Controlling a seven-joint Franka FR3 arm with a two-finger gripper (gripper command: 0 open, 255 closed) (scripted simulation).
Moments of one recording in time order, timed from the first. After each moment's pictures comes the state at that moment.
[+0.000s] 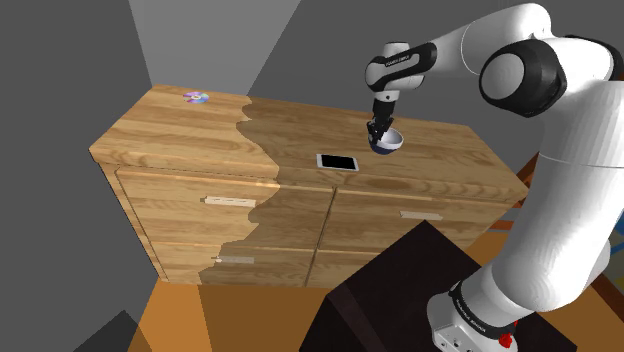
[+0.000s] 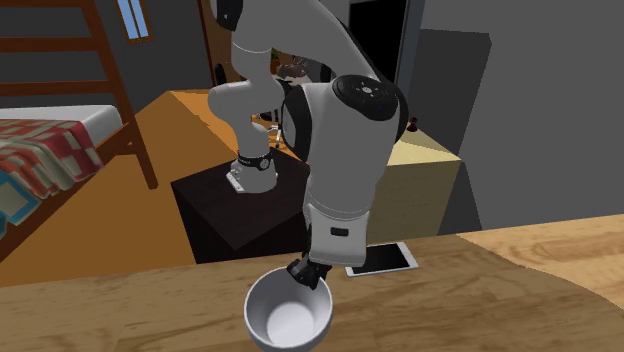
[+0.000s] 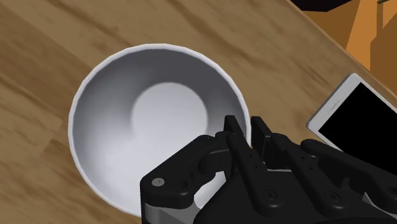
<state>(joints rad) -0.17 0.45 -0.23 -1.71 0.02 1.98 -0.39</state>
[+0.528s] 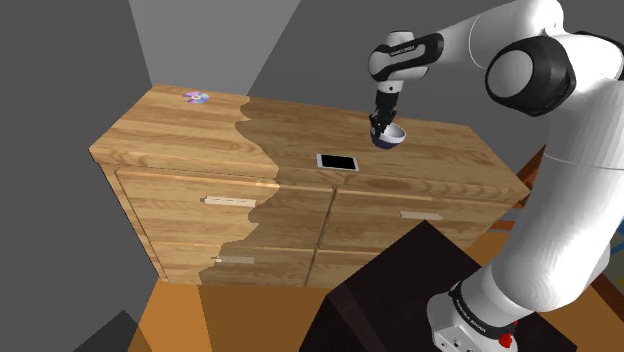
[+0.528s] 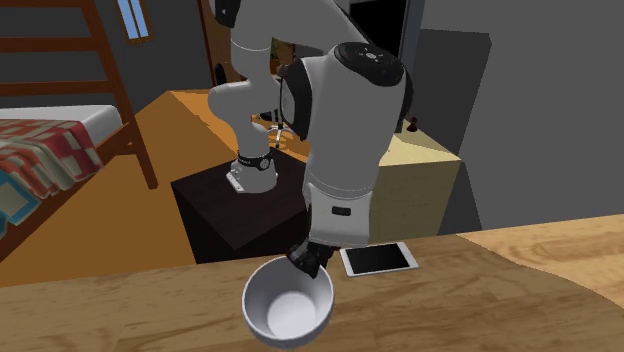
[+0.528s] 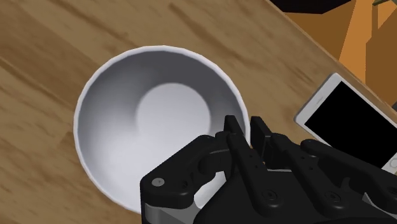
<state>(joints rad) -0.17 0.42 -0.24 -1.68 0.02 1.91 -0.39</state>
